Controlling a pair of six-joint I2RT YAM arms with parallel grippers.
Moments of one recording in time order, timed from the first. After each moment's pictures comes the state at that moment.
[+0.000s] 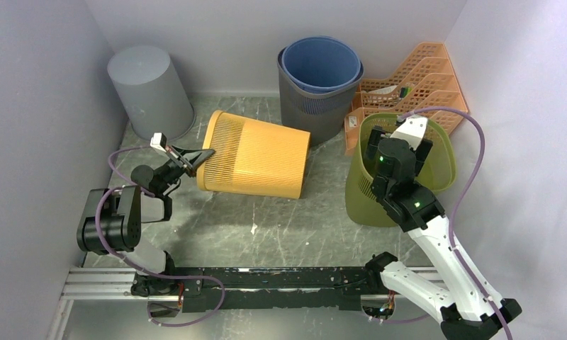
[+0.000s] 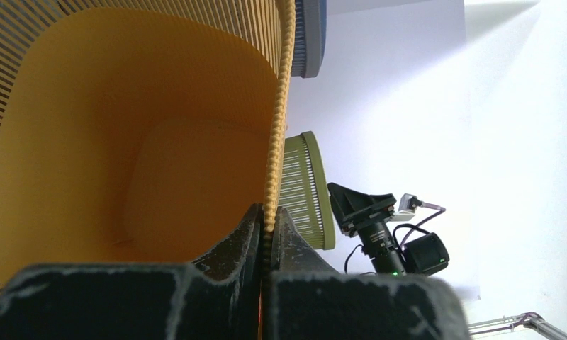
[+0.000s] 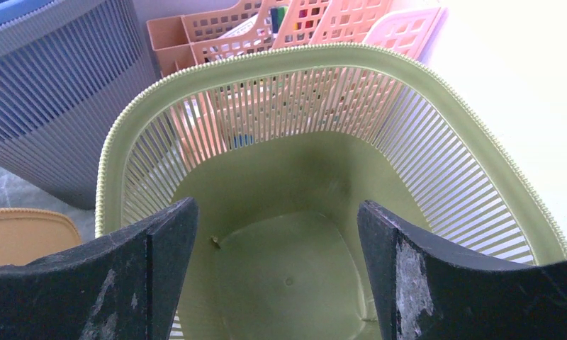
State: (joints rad) left arm 0.10 1.58 0.33 1.49 0.85 -1.65; right arm 0.50 0.84 1.04 -0.47 0.93 0.13
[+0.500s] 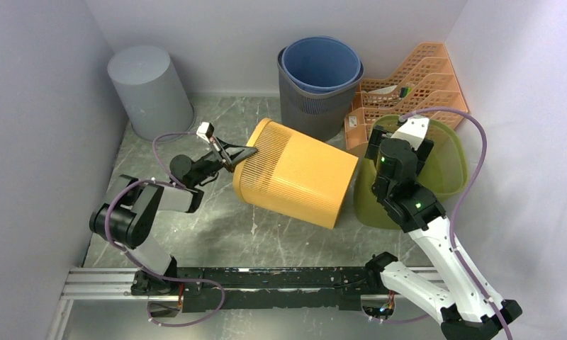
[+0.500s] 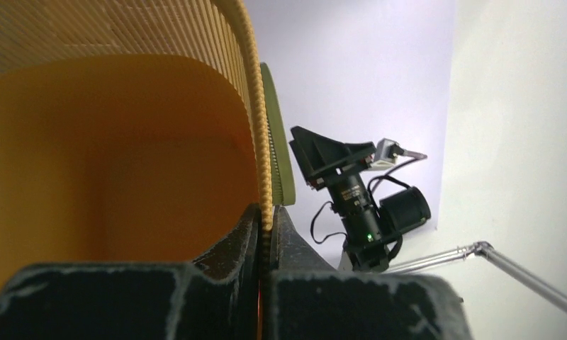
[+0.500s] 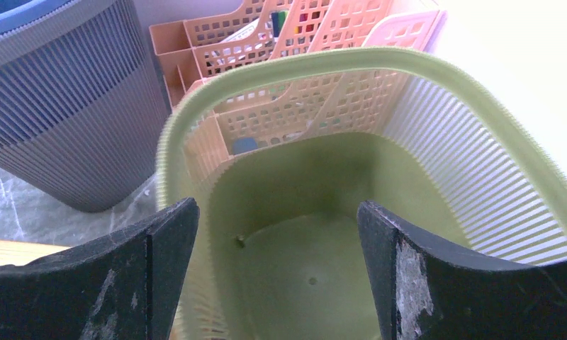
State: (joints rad) left arm -0.33 1.63 0.51 1.47 0.66 -1.71; right arm 0.50 0.83 1.04 -0.46 0.93 0.13
